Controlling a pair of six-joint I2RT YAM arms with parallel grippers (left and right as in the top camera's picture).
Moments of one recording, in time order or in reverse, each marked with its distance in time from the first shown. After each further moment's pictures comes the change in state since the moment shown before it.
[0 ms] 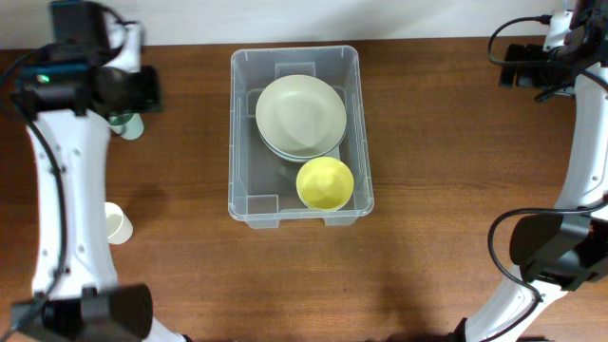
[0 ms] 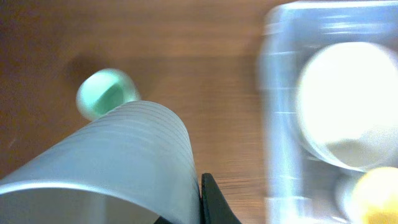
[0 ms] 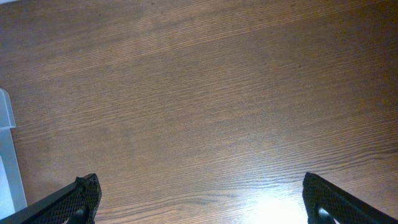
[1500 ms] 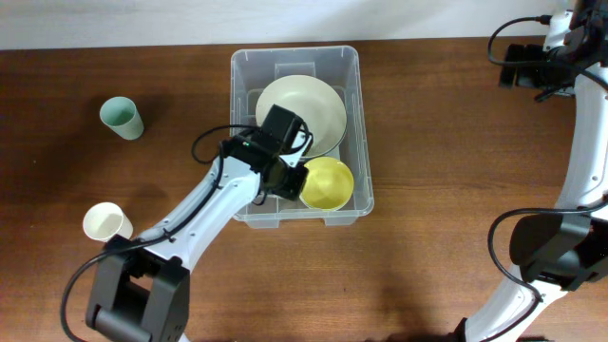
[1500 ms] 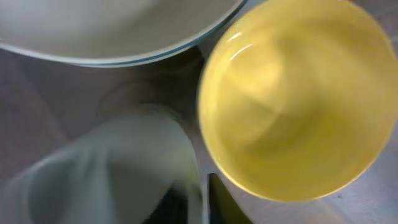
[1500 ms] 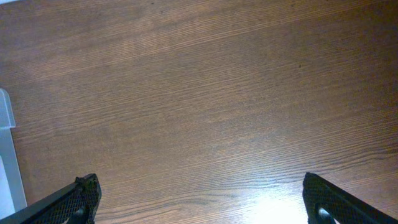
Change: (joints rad) left arm -0.528 0.020 -0.704 0.446 0.032 -0.116; right arm 0.000 0.000 0.000 0.000 0.000 0.000
